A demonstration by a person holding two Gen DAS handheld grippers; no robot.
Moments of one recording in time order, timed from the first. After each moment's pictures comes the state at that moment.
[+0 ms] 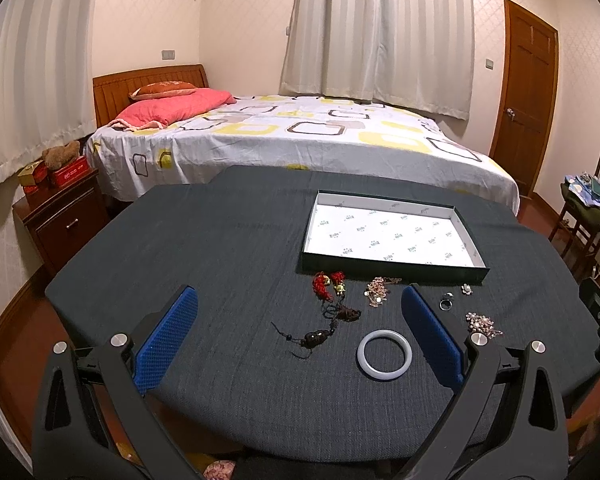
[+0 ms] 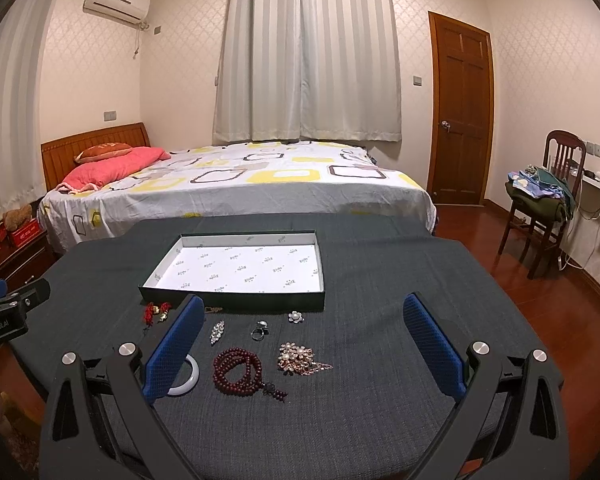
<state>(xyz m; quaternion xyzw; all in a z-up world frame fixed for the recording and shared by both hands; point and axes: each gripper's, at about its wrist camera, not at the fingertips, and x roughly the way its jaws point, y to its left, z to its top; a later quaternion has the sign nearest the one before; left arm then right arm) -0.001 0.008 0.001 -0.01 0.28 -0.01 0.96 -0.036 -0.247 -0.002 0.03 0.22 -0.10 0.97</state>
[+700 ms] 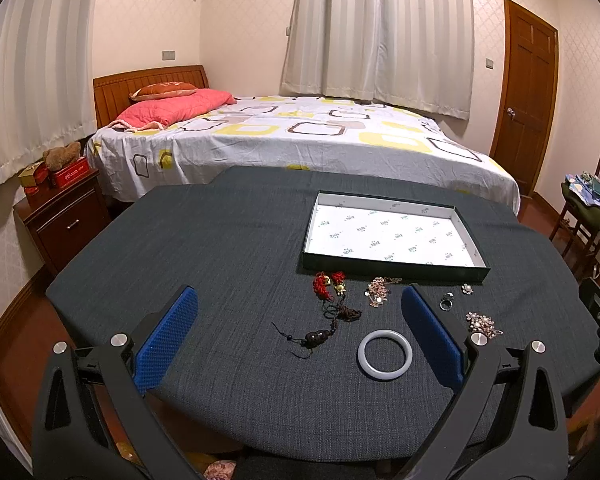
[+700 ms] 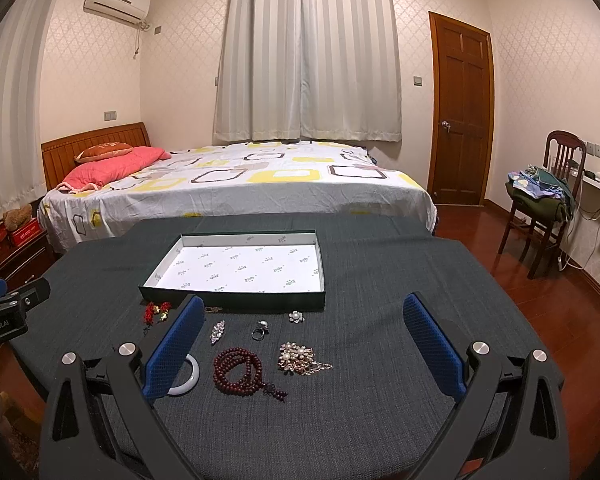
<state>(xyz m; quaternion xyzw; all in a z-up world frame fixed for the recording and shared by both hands) 0.000 0.010 -0.001 -0.01 0.29 0.00 0.96 -0.038 -0.246 0.000 0.03 0.22 -0.10 0.97</state>
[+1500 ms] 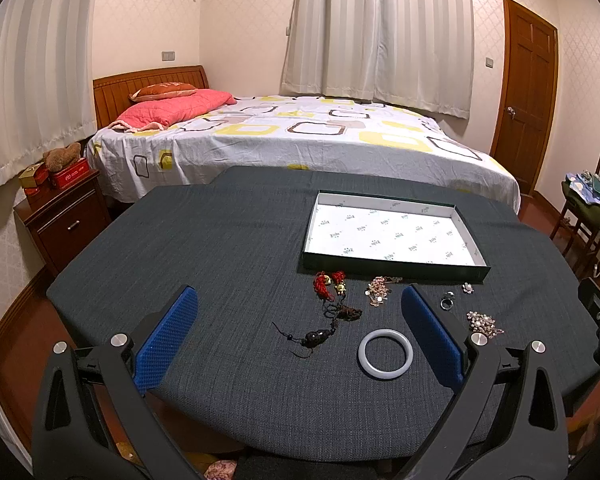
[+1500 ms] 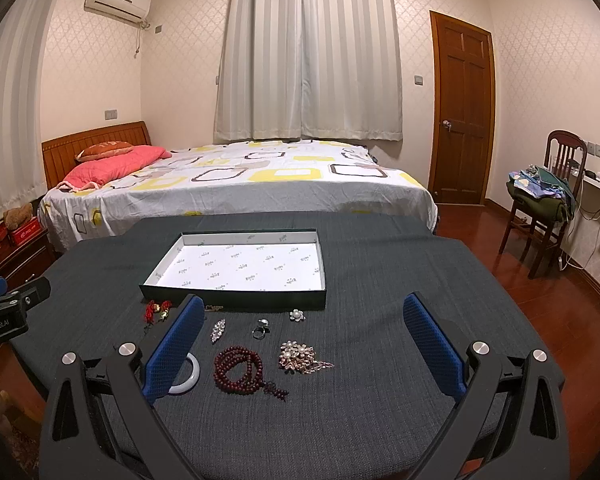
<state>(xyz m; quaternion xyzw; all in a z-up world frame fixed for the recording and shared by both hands) 0.000 0.009 -0.001 -0.01 0.29 0.00 0.96 -0.038 -0.246 -0.001 0.03 0.22 -0.10 0.97</state>
